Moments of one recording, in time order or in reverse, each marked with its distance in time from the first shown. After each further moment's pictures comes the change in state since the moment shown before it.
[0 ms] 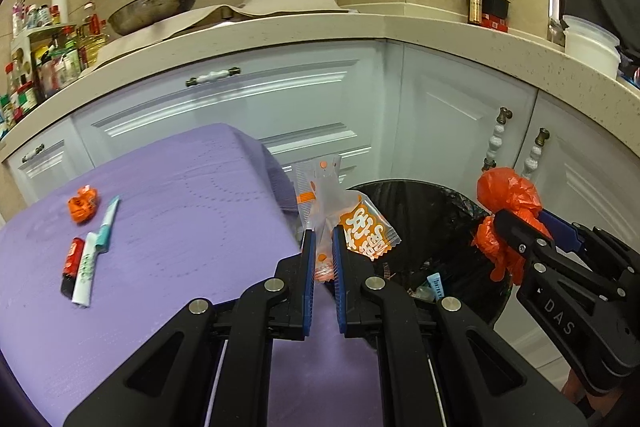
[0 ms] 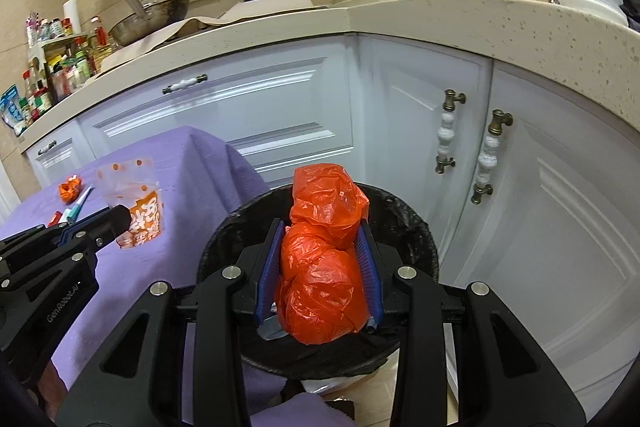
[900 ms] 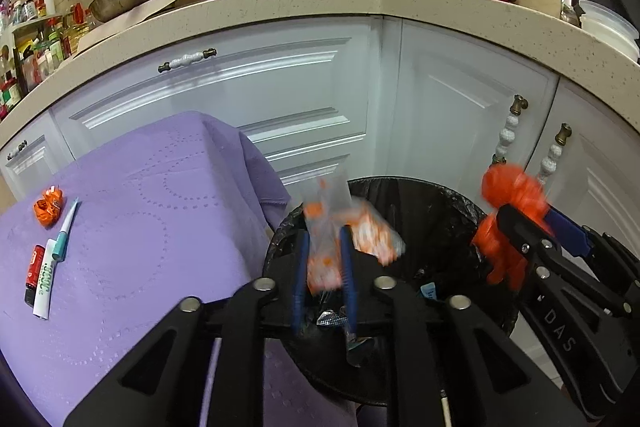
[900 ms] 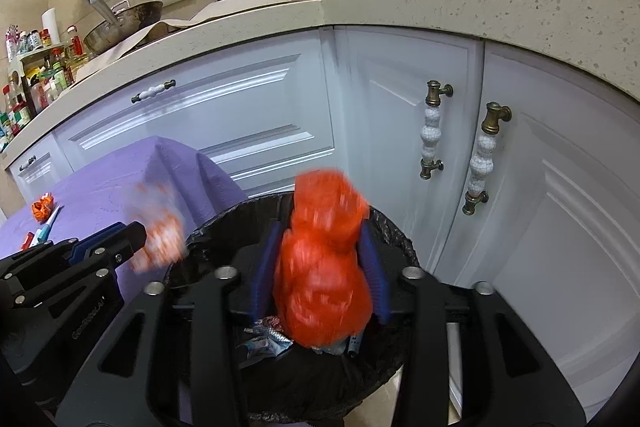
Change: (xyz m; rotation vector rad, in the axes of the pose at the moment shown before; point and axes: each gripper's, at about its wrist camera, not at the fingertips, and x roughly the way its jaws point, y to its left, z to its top) left arm 0.055 -0.030 0.015 -0.016 0.067 0.011; right arm 0.040 -0.025 0.011 0.044 -0.004 -0.038
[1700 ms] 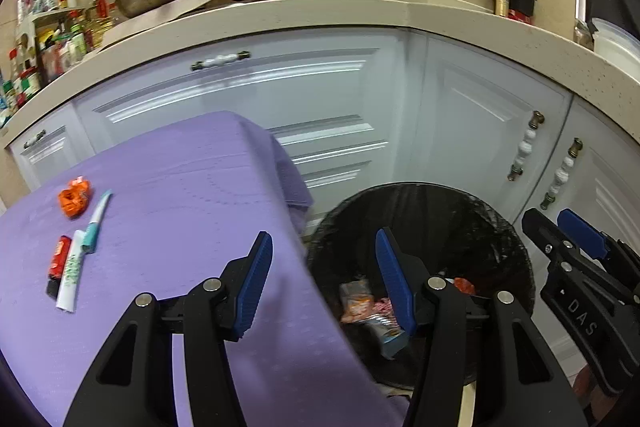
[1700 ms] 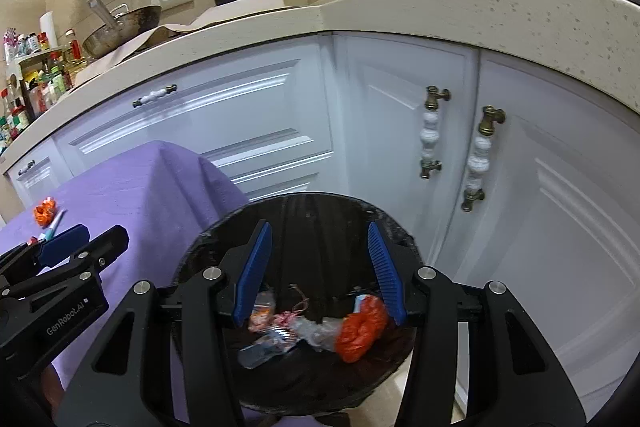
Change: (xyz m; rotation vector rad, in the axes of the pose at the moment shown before) left arm -0.021 0.036 -0.006 -0.041 -0.026 0.046; right arm -0.013 0.014 -0.002 0.010 -0.009 -0.006
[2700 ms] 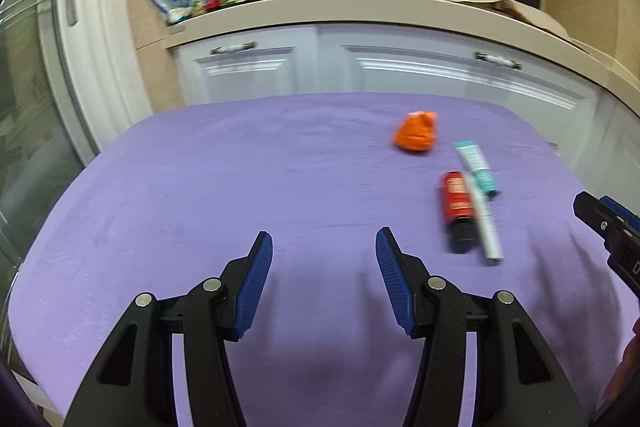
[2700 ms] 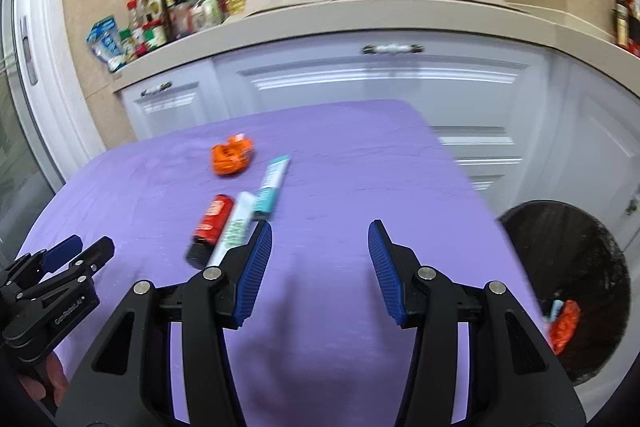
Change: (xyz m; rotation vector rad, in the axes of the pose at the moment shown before) left arm -0.079 0.294 -0.079 -0.301 0.043 0.402; right arm -0.011 0.292 -0.031 -0.261 0.115 0.375
